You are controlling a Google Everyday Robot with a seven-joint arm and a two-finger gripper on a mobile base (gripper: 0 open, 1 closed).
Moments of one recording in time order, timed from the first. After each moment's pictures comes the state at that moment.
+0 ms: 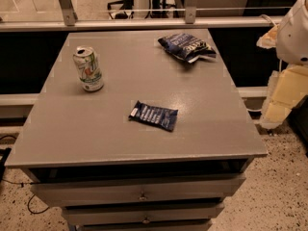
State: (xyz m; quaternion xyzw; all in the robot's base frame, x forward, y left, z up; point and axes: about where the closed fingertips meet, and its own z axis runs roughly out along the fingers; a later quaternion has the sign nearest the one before) arm 0.438 -0.216 0.977 -0.60 0.78 -0.04 0.16
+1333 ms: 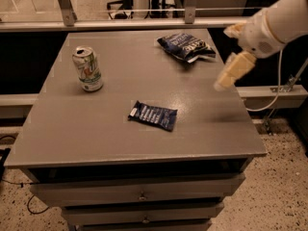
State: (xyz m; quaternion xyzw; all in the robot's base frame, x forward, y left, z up) arm 0.594 -0.193 0.926 -0.58 0.74 0.06 0.33
